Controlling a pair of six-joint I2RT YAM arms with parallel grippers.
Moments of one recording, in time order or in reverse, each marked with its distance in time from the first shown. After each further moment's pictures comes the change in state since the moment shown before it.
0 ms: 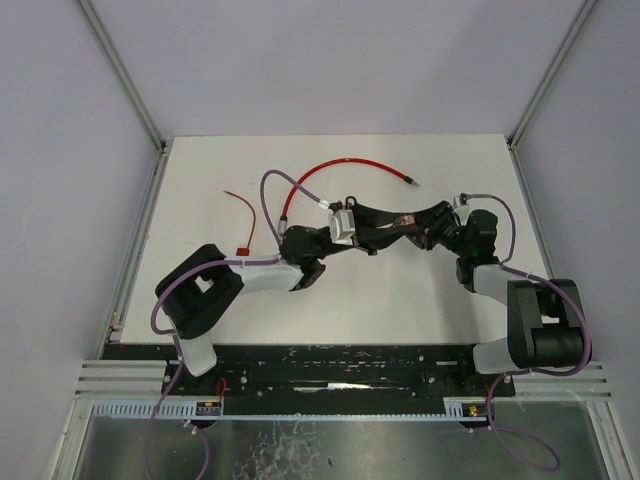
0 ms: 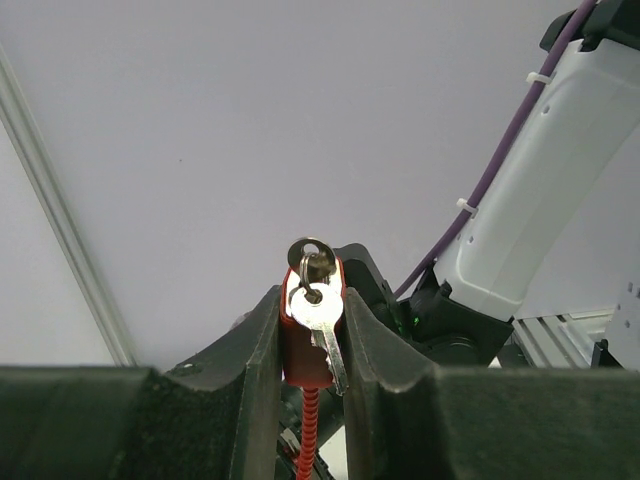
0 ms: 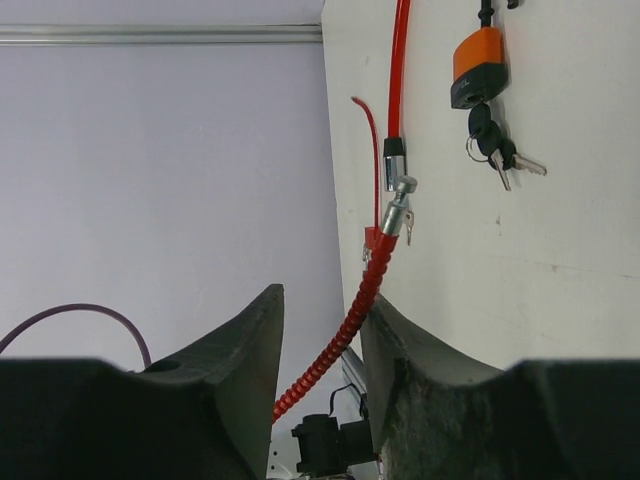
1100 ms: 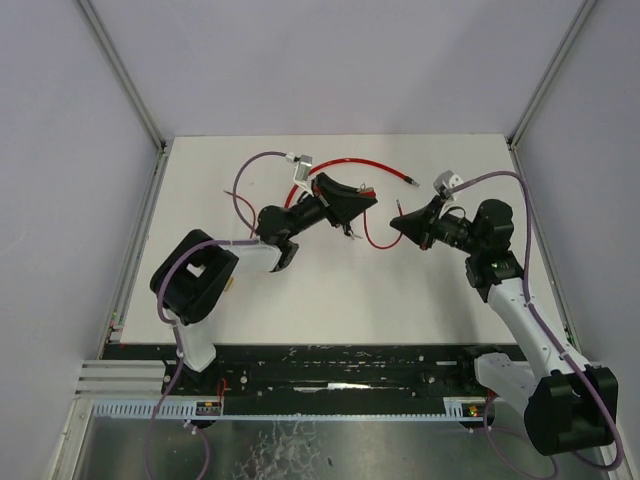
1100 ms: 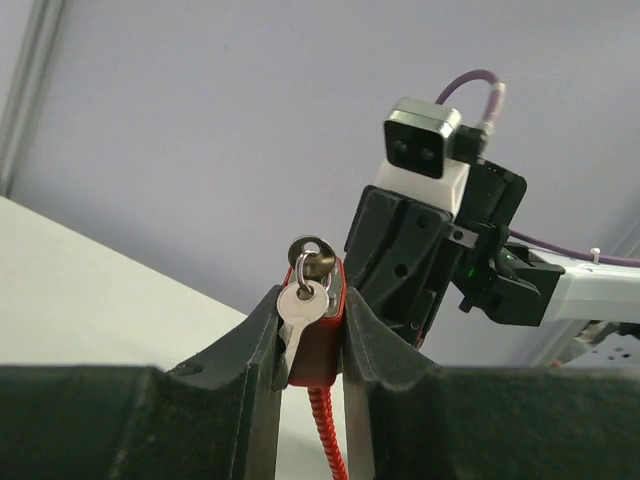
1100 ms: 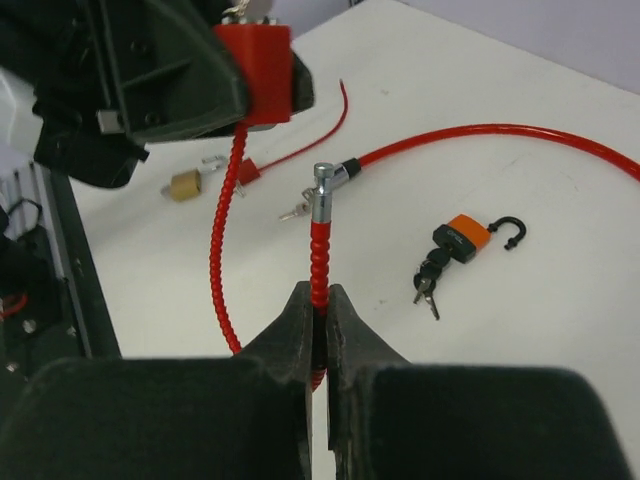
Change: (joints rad) left arm 0.248 0.011 -0.068 0.012 -0.024 -0.737; right arm 0.116 -0.430 0.153 -0.420 -0.133 -1.136
